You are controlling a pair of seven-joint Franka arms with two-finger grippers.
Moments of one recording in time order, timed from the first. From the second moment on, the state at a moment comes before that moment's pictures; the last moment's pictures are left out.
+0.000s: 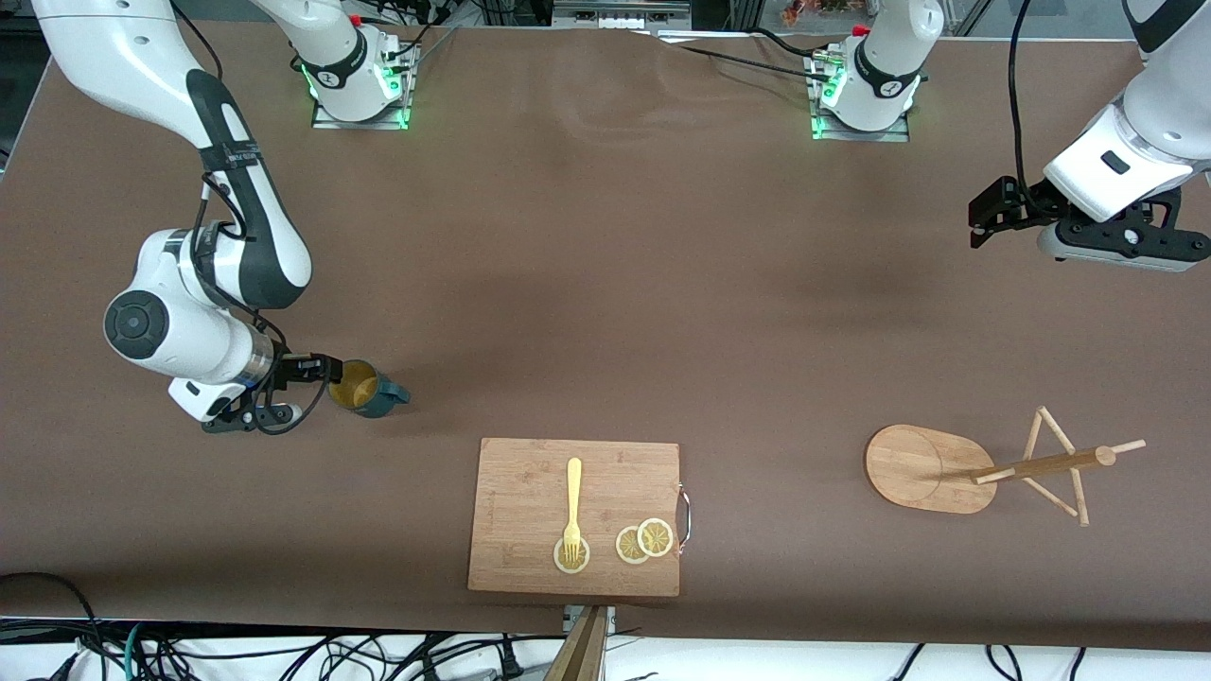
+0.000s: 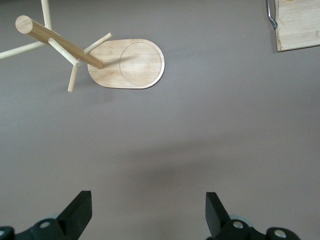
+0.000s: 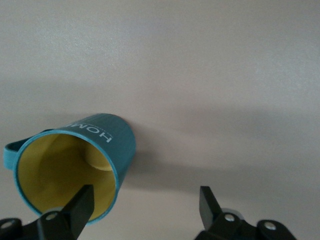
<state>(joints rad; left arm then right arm) -0.01 -0.04 -0.09 -1.71 0.03 1.67 0.05 0.08 0.52 0.00 -1.77 0.03 2.23 -0.08</state>
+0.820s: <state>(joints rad) -0.01 -0.04 -0.09 -1.71 0.03 1.67 0.05 0.10 0.55 0.01 -1.77 0.04 2.26 -0.03</state>
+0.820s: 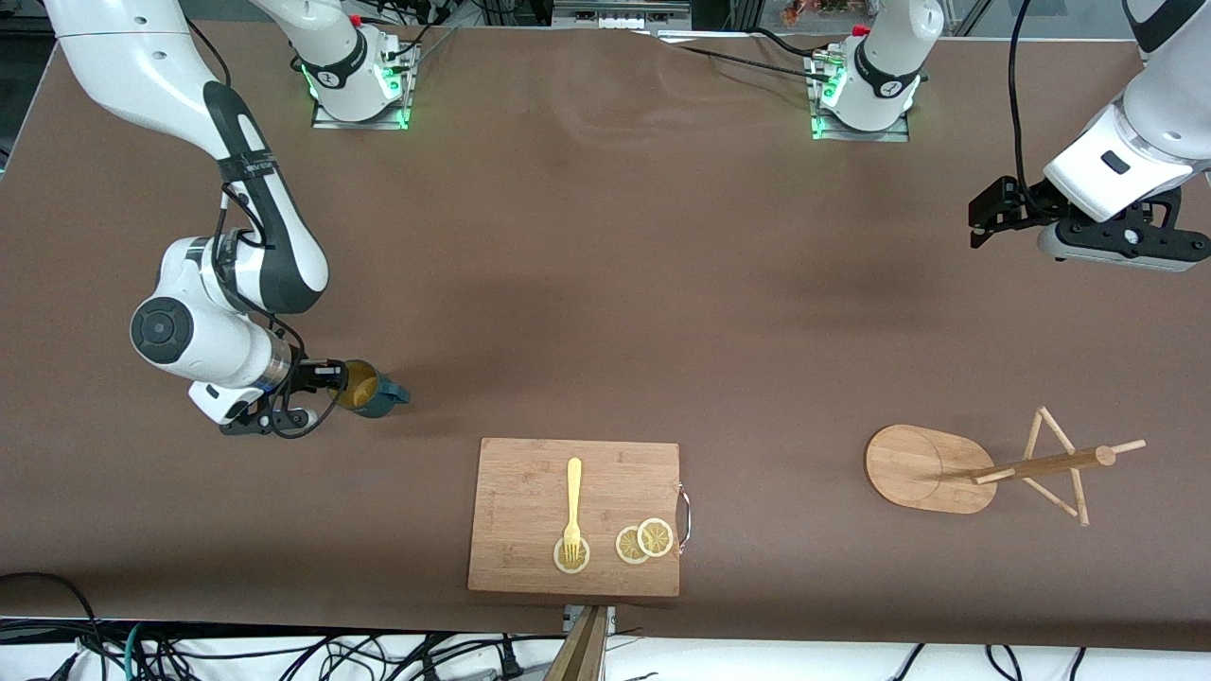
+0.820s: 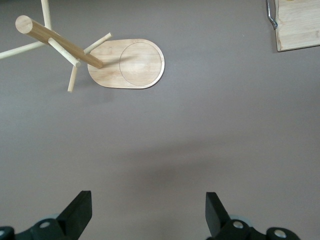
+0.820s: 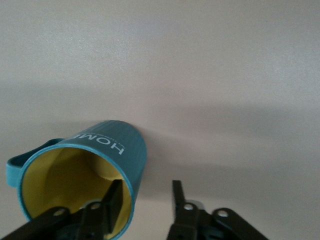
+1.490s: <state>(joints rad) -0.01 -0.04 -0.09 -1.71 0.03 1.67 0.05 0.16 0.55 0.01 -1.74 0.04 2.24 -0.03</state>
